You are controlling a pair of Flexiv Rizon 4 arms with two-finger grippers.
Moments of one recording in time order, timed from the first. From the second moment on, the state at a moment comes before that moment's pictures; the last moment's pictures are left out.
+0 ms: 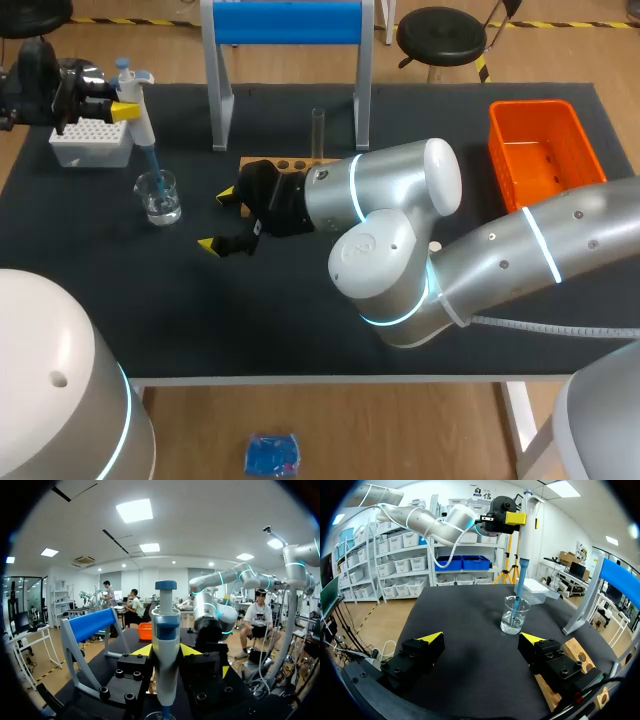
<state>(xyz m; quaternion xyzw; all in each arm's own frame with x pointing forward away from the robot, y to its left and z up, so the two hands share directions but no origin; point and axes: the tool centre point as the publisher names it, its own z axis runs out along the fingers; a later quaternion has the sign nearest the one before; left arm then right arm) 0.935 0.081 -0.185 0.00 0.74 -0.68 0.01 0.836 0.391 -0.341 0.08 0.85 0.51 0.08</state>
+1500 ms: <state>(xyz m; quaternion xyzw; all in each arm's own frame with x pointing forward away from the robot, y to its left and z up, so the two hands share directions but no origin) 0.936 0.081 -0.193 0.00 0.74 -0.68 0.01 0.836 0.392 -0.341 0.08 0.85 0.51 0.08</state>
